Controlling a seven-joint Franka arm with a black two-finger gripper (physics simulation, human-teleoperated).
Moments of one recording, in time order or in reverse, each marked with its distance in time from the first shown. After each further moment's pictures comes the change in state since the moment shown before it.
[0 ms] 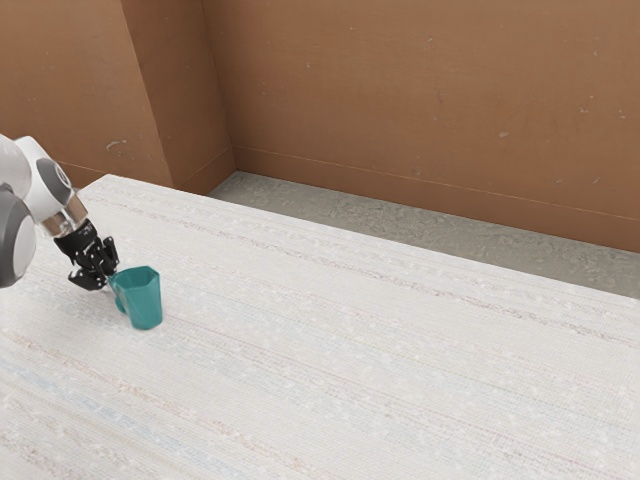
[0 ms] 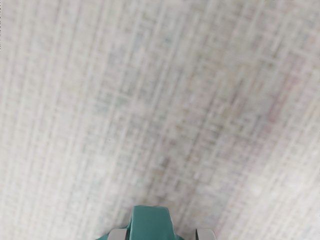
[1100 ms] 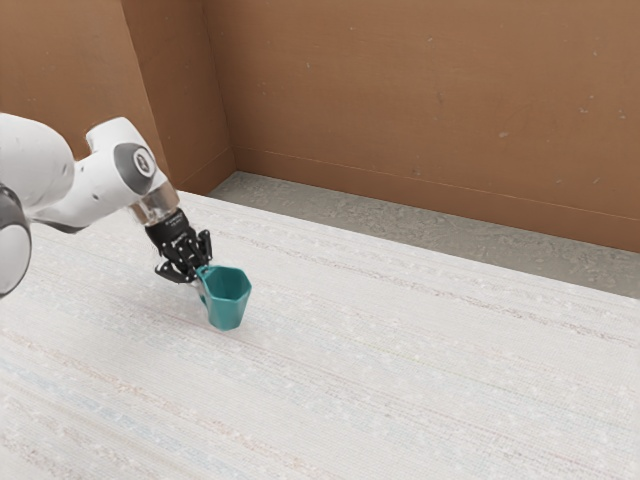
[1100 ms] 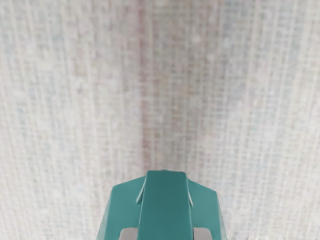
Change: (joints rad) arm -0.210 -0.139 -0.138 -0.059 0.032 -0.023 0.004
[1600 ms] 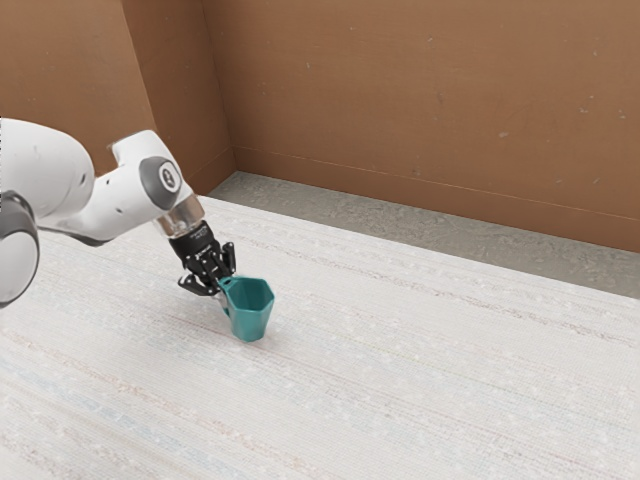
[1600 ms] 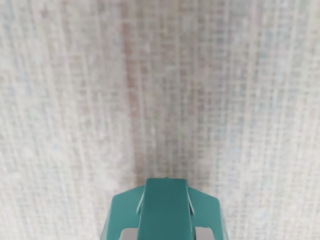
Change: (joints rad) arm -0.039 0.007 -0.042 -0.030 -0.014 0.066 -0.014
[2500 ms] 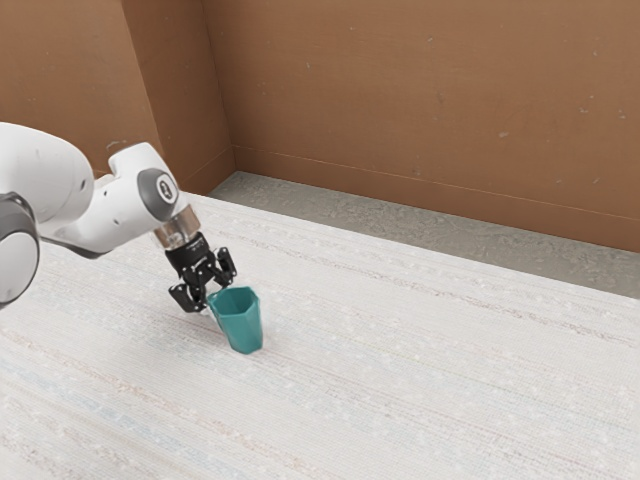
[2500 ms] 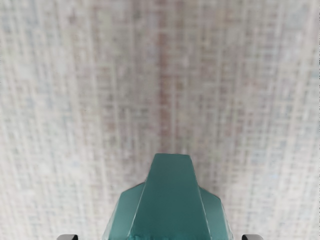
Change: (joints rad) arm 0.001 -0.003 0.004 -0.049 -0.015 0.025 0.002
